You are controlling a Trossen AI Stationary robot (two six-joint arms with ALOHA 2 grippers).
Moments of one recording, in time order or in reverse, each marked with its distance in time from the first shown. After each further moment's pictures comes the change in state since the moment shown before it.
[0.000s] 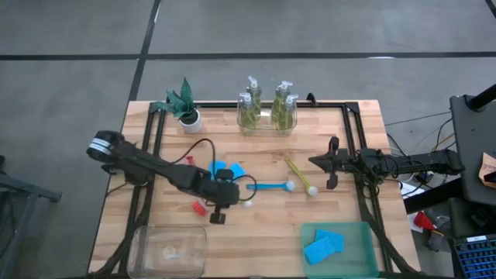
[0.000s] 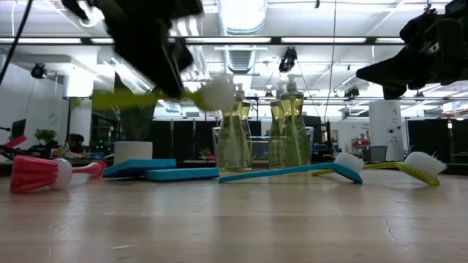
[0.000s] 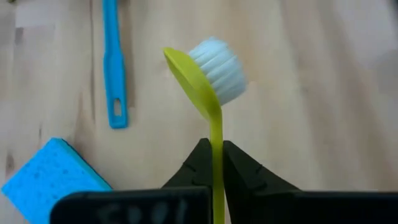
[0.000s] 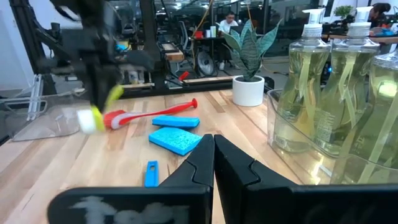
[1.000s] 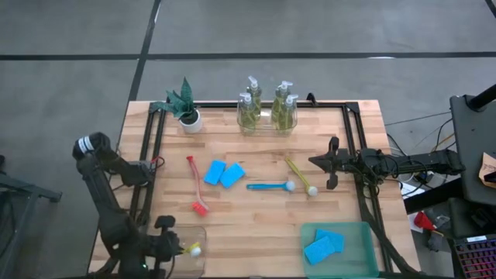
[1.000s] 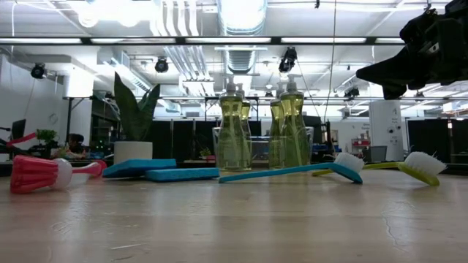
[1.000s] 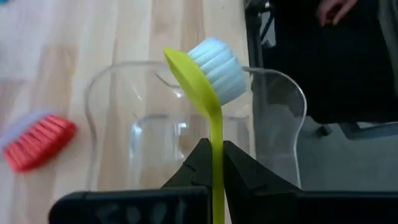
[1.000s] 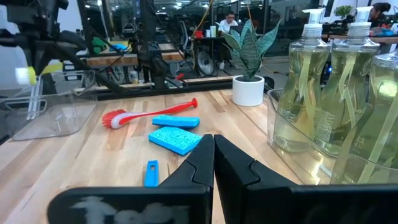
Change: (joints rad) left arm -0.814 -0.095 0.073 -0.310 -0.400 -0.903; right arm 0.000 0.000 0.000 0.000 0.000 -0.001
